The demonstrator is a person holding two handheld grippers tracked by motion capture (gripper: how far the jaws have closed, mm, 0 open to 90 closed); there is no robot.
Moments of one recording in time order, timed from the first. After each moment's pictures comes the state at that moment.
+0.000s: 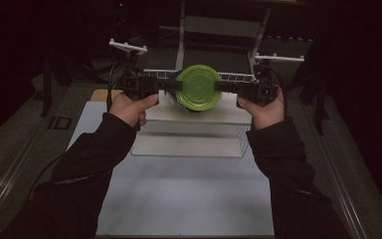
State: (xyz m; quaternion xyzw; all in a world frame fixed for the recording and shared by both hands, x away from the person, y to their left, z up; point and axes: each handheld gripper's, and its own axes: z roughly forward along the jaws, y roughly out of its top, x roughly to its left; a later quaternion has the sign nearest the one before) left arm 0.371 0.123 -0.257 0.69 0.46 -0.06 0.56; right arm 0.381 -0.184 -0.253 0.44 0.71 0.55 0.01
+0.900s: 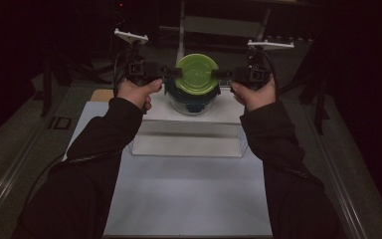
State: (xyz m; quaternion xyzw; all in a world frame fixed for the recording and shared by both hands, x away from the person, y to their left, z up) left arm 0.418 0.125 -0.265 0.66 0.50 -0.06 0.56; right arm 0.423 -0.174 -0.250 0.48 0.70 0.52 0.00
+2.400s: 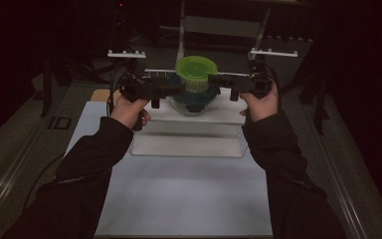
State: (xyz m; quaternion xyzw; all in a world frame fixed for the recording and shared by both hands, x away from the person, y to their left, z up) left arm 0.368 0.123 -0.281 0.71 0.35 0.02 0.61; right arm 0.401 -0.180 -0.260 0.41 0.71 0.57 0.02
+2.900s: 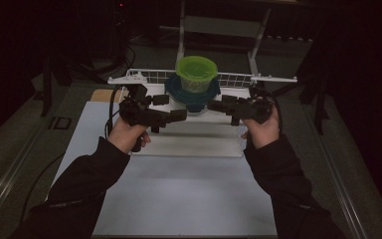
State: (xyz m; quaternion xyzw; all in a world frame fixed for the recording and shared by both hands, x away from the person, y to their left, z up) left arm 0.327 0.119 -0.307 0.73 0.32 0.02 0.61; right arm 0.363 -0.185 -0.297 0.38 0.73 0.57 0.00
